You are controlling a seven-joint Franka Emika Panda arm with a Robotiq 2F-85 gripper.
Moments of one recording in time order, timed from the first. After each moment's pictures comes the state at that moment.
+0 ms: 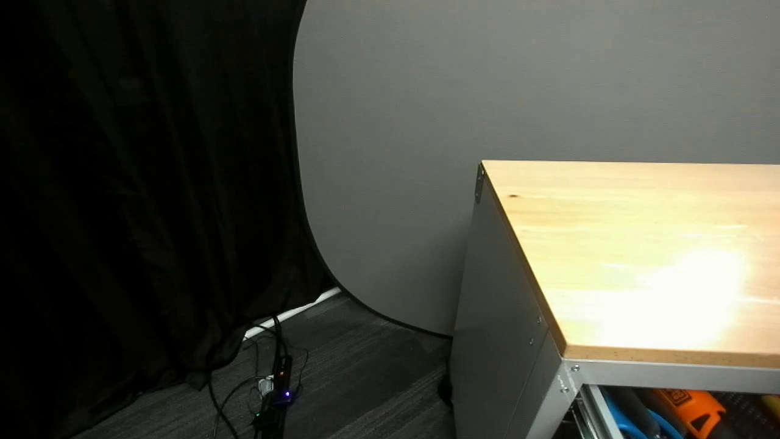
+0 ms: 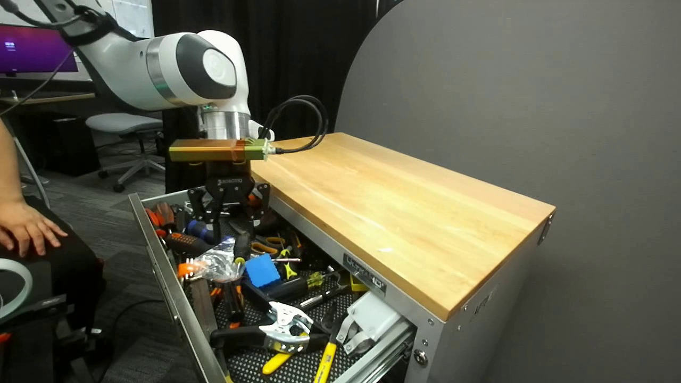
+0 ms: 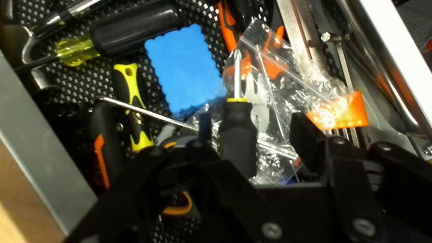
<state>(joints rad) 0.14 0.28 0.12 -2.29 -0.50 2.30 -0.39</state>
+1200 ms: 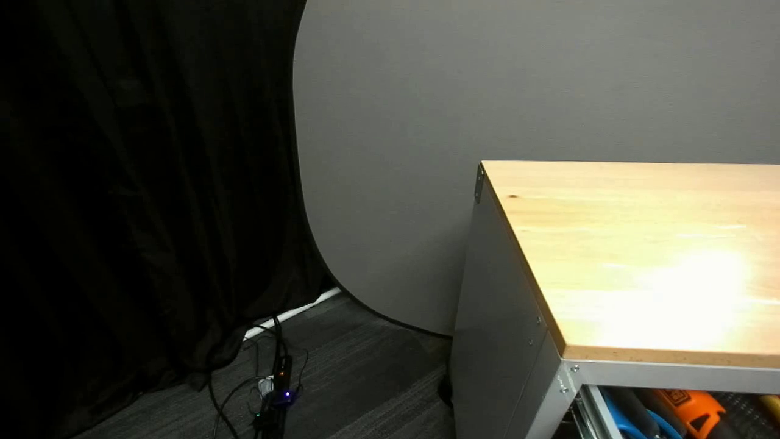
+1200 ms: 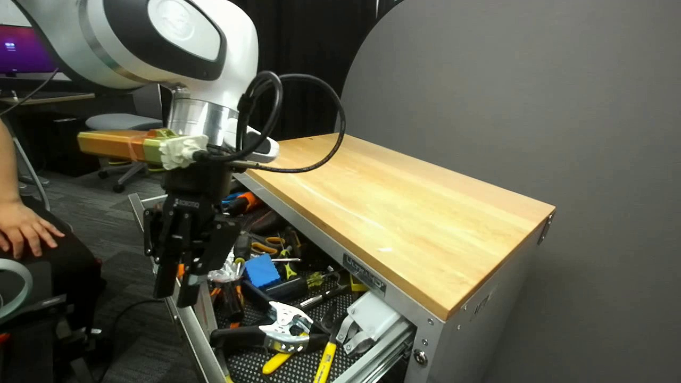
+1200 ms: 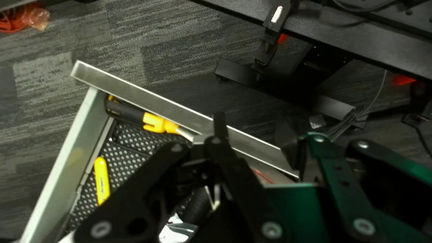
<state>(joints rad) 0.01 0.01 0.00 -2.52 -0.41 2.09 -0.12</state>
